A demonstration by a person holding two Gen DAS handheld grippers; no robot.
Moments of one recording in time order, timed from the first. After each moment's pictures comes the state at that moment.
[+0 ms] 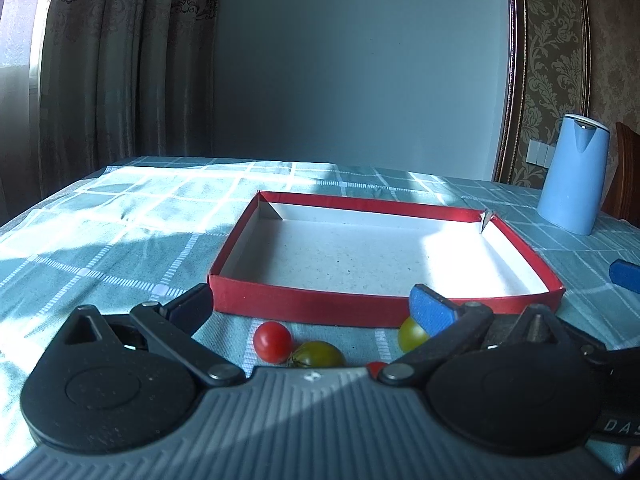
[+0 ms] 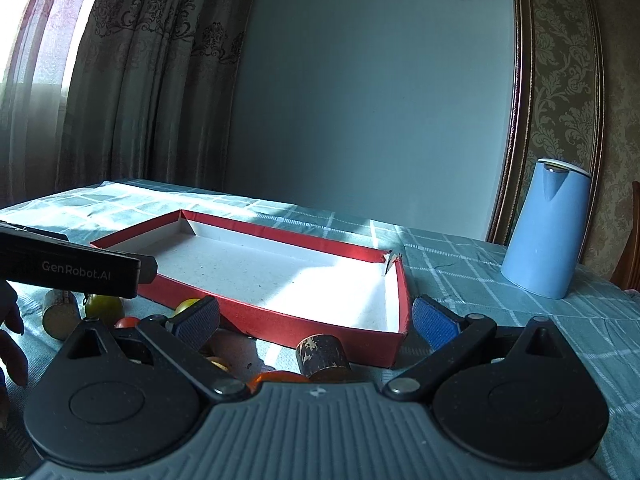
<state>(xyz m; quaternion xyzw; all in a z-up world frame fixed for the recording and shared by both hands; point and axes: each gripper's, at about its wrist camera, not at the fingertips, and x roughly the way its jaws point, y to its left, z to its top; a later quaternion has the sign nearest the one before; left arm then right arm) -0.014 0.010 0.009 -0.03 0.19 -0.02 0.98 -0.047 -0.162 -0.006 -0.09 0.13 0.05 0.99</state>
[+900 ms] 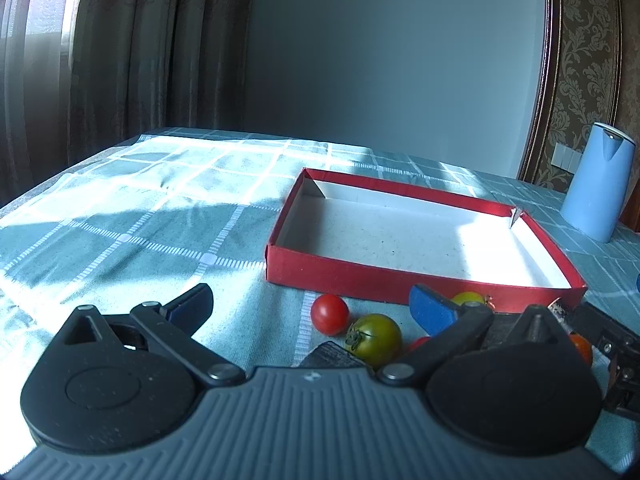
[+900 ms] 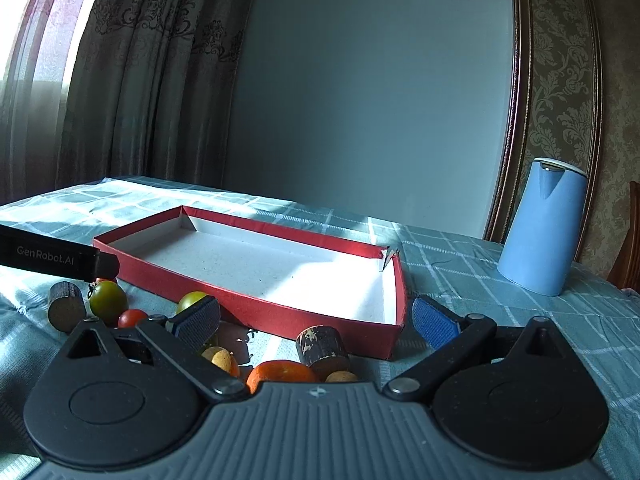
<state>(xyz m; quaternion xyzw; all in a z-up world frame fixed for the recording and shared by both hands) -0.021 0.042 0.006 -0.06 0.23 0.01 0.97 -0.056 -0.167 -0.004 -0.07 0.12 0.05 0.99</state>
